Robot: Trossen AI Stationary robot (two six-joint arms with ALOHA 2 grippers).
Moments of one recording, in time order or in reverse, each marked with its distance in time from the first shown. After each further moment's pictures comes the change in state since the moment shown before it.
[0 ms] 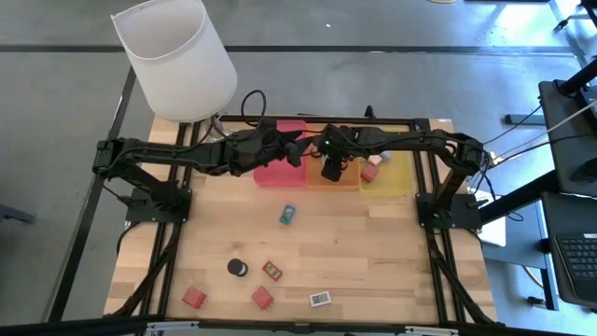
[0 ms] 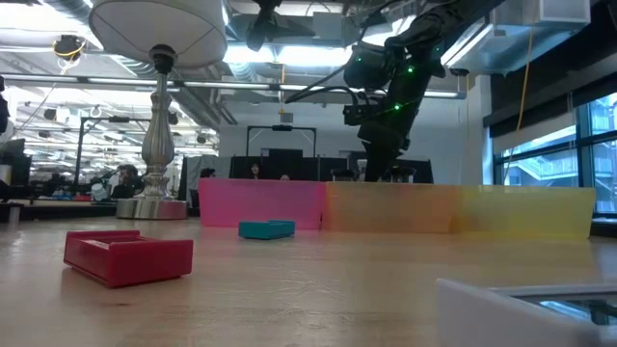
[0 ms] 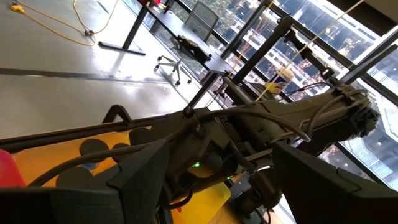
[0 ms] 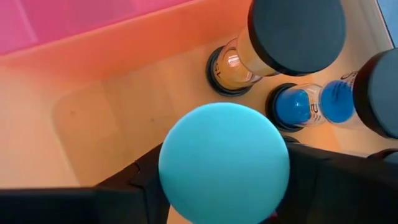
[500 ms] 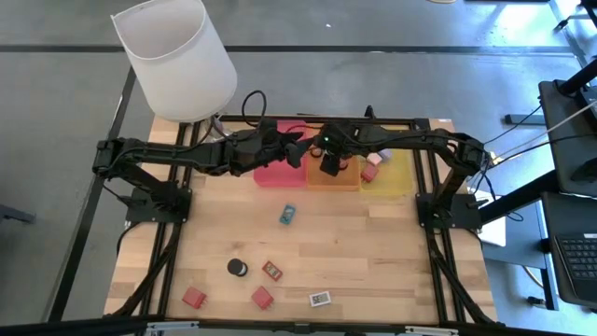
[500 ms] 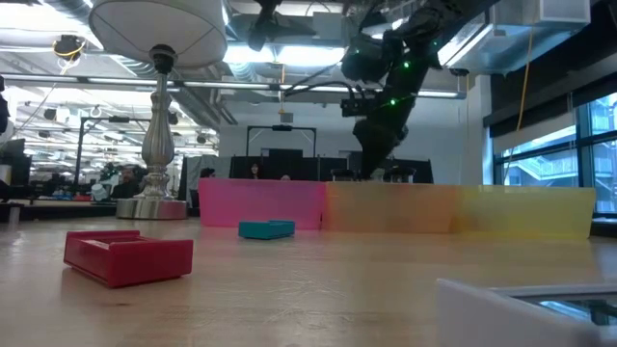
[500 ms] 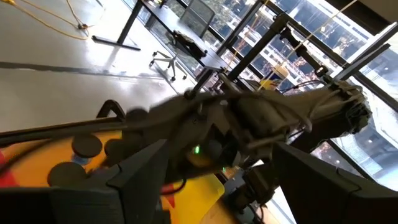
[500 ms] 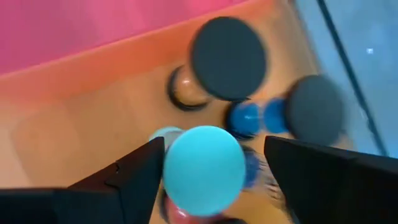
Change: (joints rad) left arm 0.000 0.000 0.000 0.000 0.026 -0.018; right arm 0.000 -0.005 0.042 -0.009 0.110 -0.014
